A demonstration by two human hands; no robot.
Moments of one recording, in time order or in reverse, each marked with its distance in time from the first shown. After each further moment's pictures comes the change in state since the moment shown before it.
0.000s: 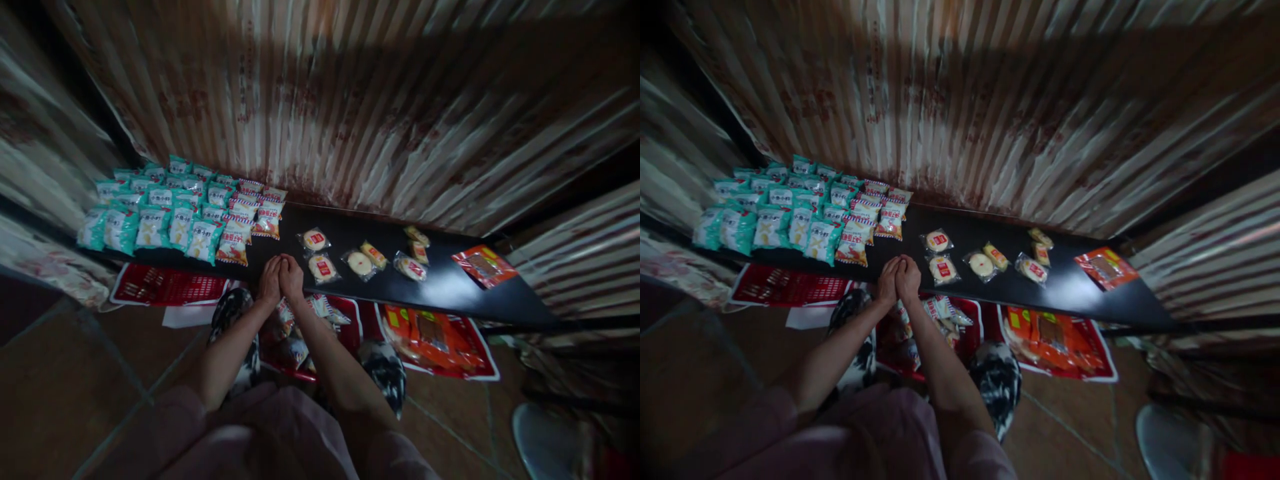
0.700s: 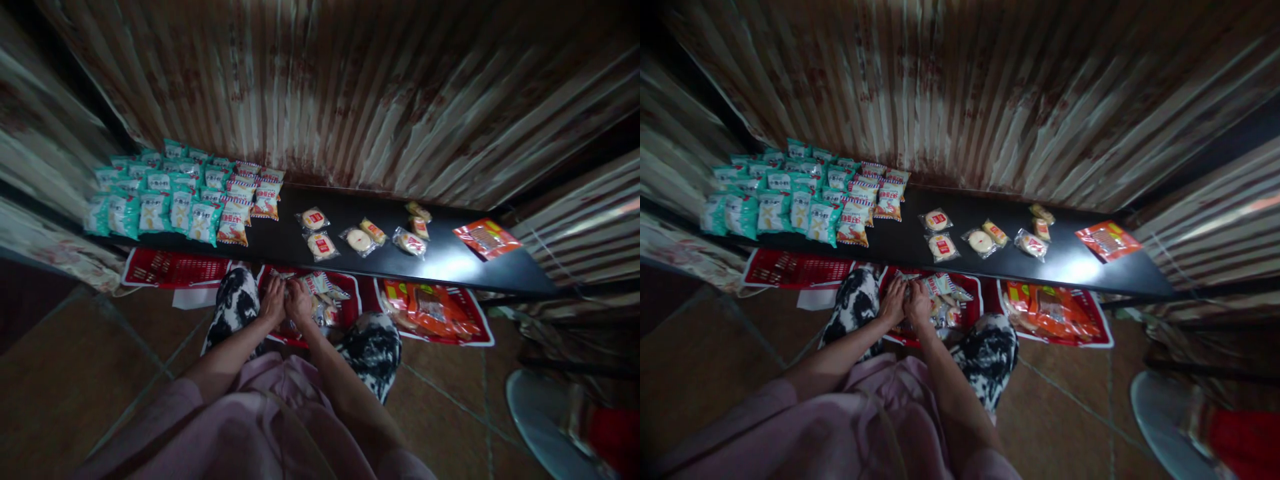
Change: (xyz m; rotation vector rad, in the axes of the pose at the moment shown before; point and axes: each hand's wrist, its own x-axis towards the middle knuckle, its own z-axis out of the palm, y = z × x) left_hand -0.120 -0.003 0.020 0.042 -0.319 -0.038; right_hand -0.108 0.093 -0.026 -0.254 -0.183 -0.054
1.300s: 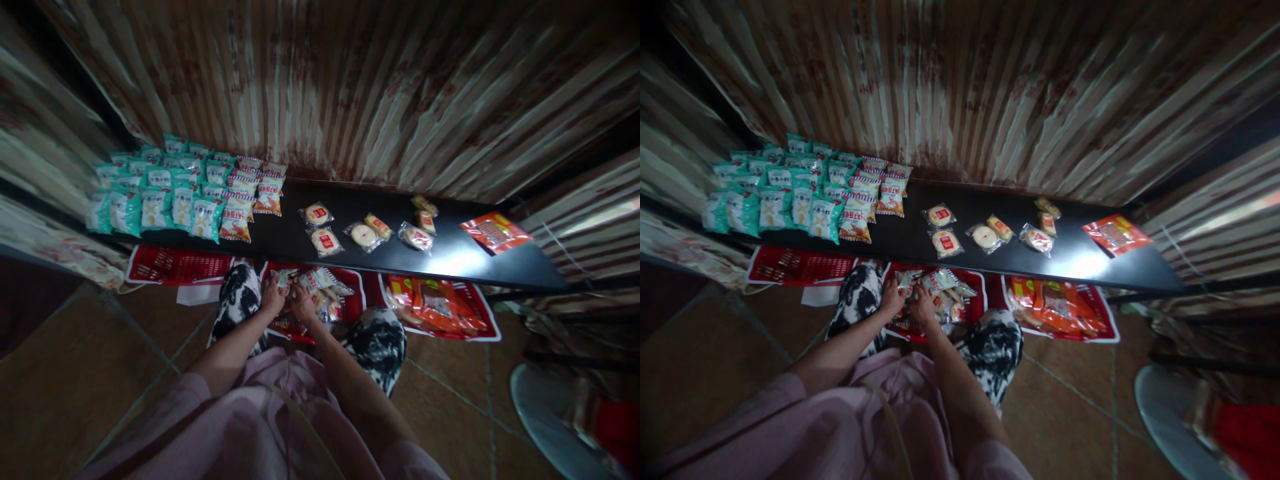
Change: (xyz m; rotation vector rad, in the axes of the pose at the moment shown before) left_hand 0.014 -0.018 0.009 -0.189 0.023 -0.416; right_hand -0.007 0.031 0.018 0.057 -0.127 0.133
